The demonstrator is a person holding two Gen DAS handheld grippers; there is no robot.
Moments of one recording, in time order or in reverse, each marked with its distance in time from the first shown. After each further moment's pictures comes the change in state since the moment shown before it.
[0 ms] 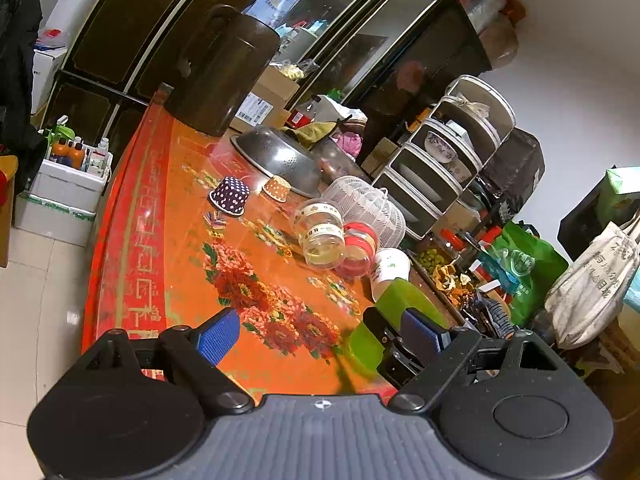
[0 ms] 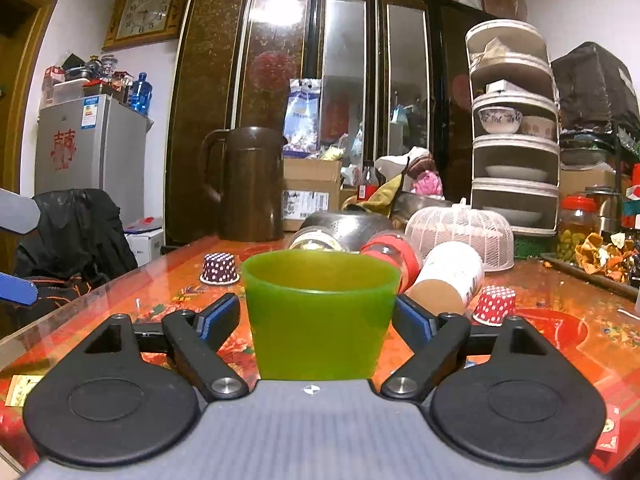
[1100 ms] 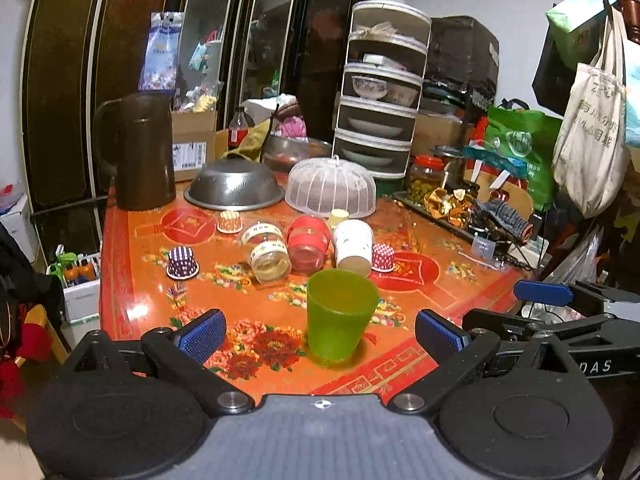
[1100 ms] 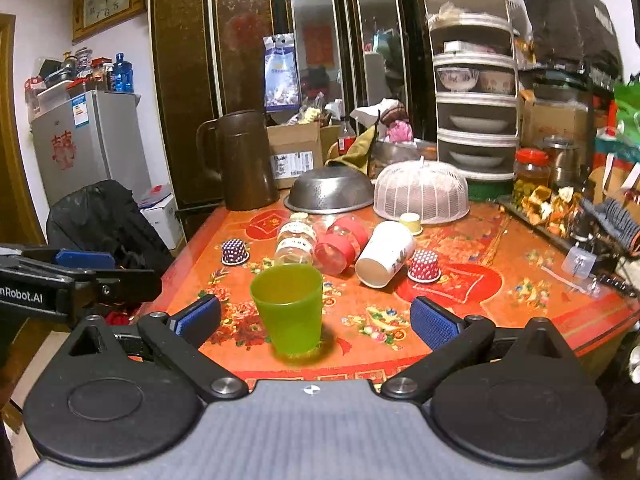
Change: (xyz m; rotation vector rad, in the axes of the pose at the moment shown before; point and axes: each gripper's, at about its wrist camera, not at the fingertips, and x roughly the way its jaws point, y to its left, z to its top) left arm -0.014 -0.151 0.011 0.503 0.107 0.168; right arm -0.114 -0.054 0.098 0.147 0.271 0.030
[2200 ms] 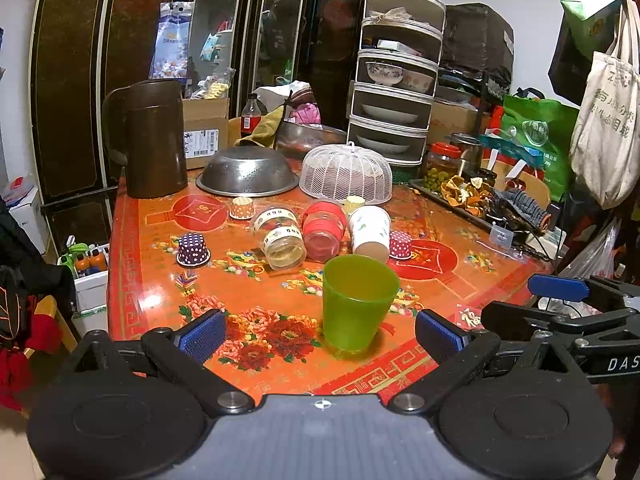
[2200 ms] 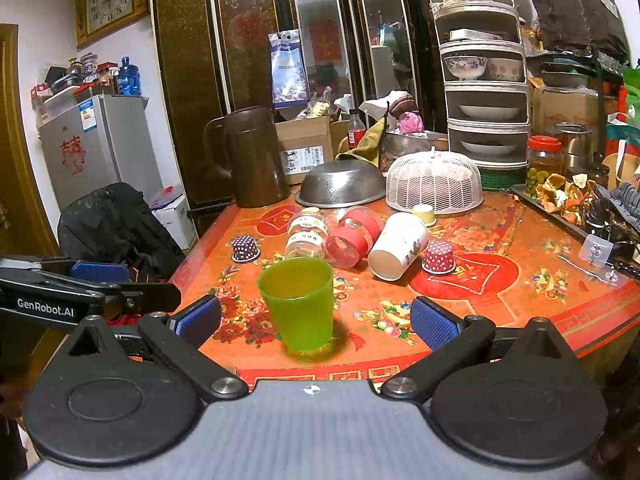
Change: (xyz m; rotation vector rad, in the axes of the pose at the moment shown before) left arm 0.014 0.000 -0.002 -0.001 0.028 0.046; right arm -0.001 -0.002 -0.006 0.022 0.001 0.041
